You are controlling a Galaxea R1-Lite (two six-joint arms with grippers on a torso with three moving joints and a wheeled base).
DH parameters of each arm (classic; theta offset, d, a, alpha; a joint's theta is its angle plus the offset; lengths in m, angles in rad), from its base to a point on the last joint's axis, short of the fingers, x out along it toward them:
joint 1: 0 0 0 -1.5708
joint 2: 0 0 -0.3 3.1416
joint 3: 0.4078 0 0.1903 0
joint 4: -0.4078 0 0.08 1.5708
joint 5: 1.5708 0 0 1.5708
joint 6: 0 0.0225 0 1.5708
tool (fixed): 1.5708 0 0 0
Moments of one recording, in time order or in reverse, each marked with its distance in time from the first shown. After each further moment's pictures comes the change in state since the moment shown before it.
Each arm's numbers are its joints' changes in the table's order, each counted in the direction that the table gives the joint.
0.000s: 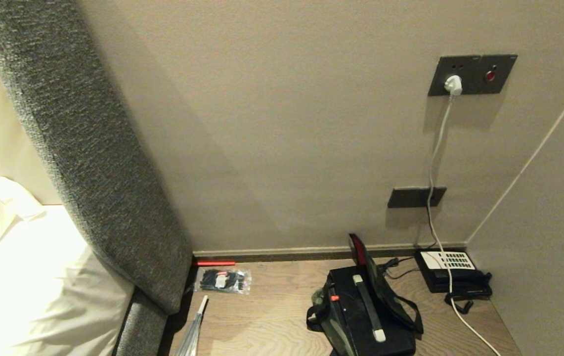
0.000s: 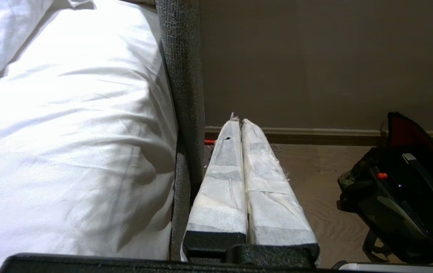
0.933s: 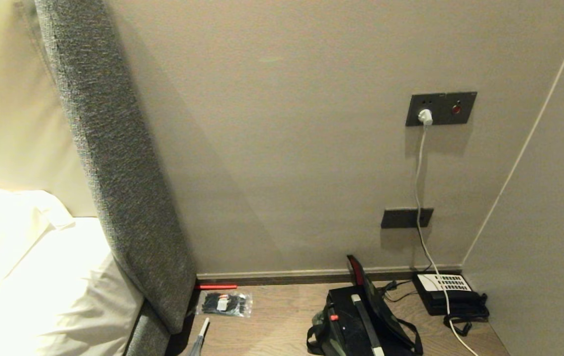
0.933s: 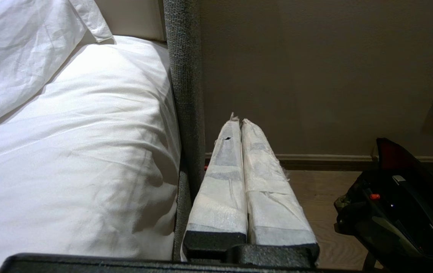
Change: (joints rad) left arm 0.000 0.000 0.000 0.000 0.002 0.005; right arm 0.000 0.000 0.000 0.000 0.000 0.000
